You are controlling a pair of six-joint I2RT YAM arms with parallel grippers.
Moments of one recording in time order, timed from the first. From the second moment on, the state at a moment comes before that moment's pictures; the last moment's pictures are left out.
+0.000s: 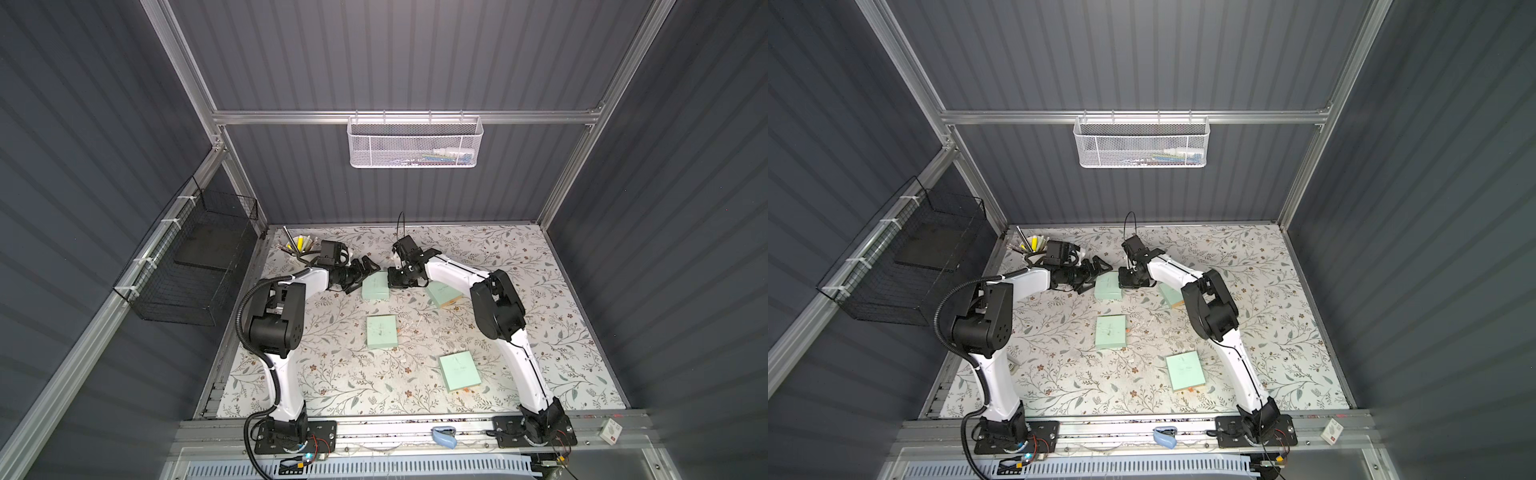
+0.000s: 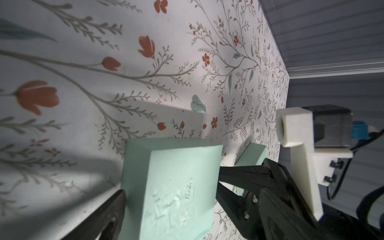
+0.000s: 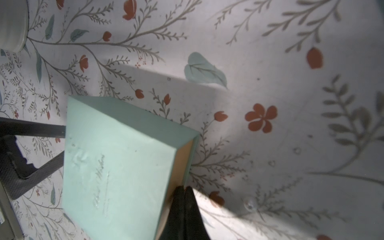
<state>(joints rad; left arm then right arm) -0.21 1.99 1.25 -0.13 0.62 -0.69 0.62 2.39 1.93 -0.59 -0.24 0.47</state>
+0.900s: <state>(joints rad) -0.21 1.92 1.19 -0.13 0.57 -0.73 0.62 2.21 1.81 -0.58 -0.14 0.49</state>
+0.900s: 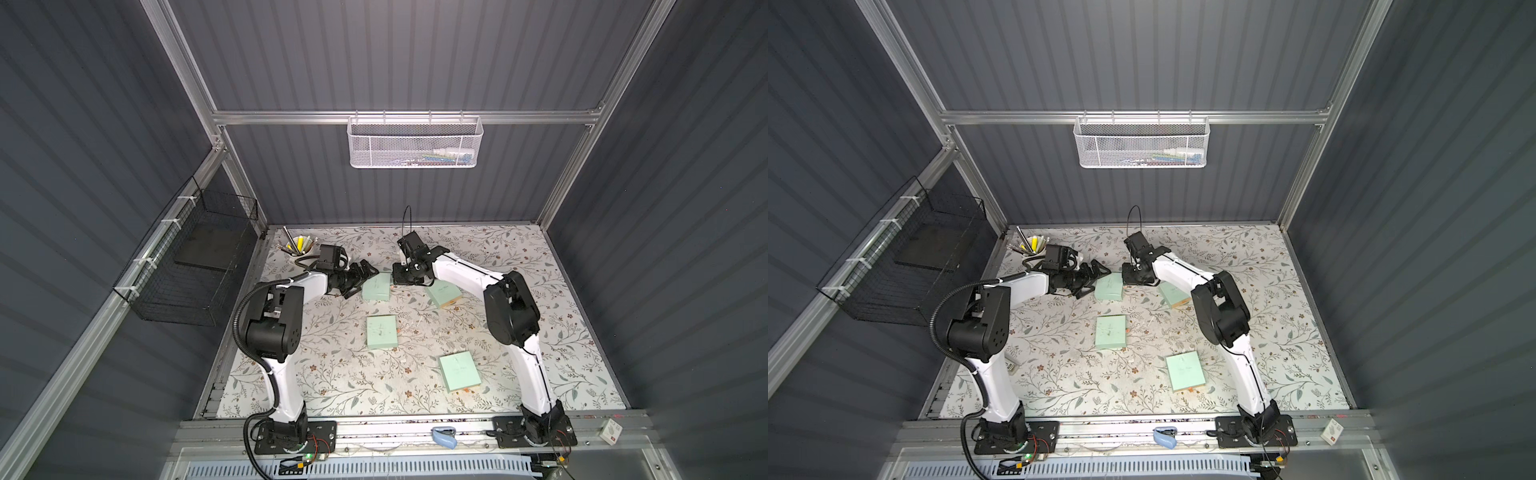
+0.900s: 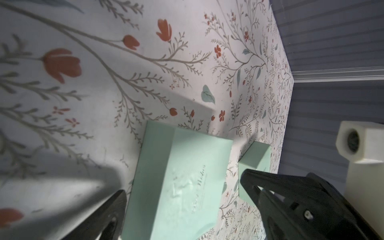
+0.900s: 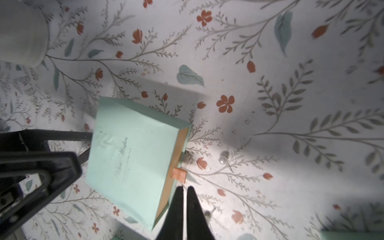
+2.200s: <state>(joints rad) -0.66 2.19 1.59 -0.21 0.49 -0.76 0.17 1.82 1.00 -0.09 -0.49 0.63</state>
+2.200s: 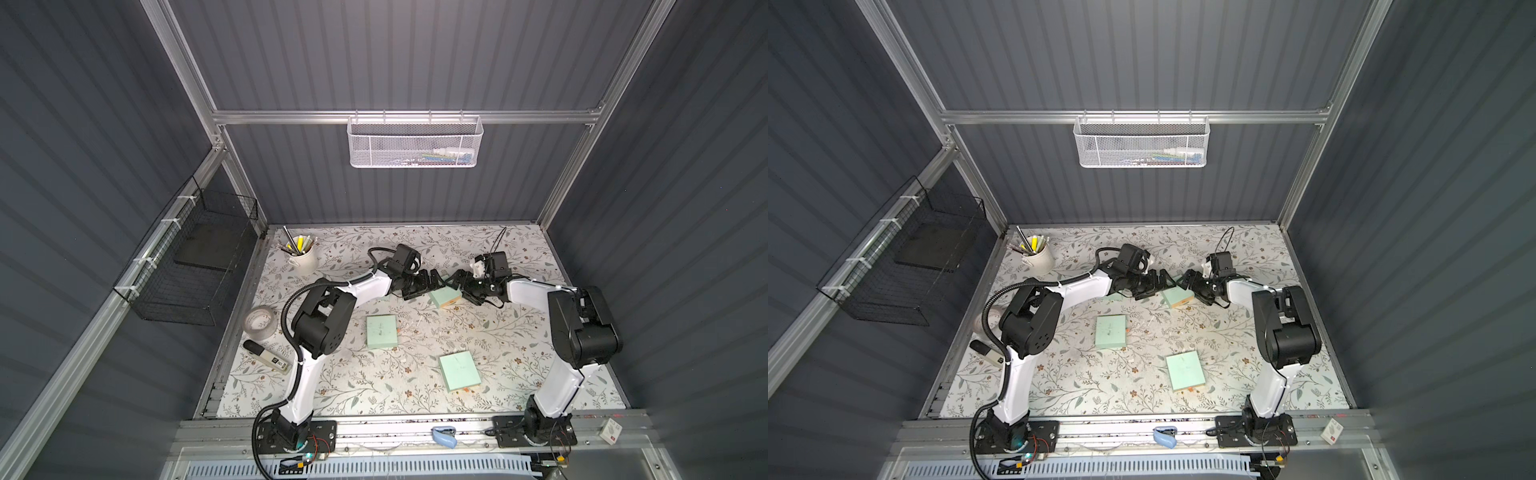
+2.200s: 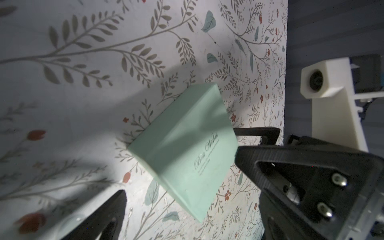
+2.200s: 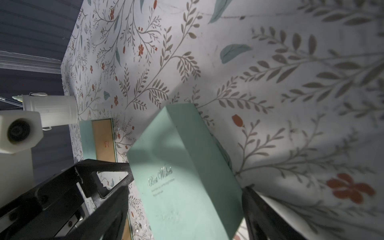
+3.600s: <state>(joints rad) -0.60 2.29 1.81 -0.18 0.57 -0.87 0.25 1.43 0.63 0.07 -0.41 0.76</state>
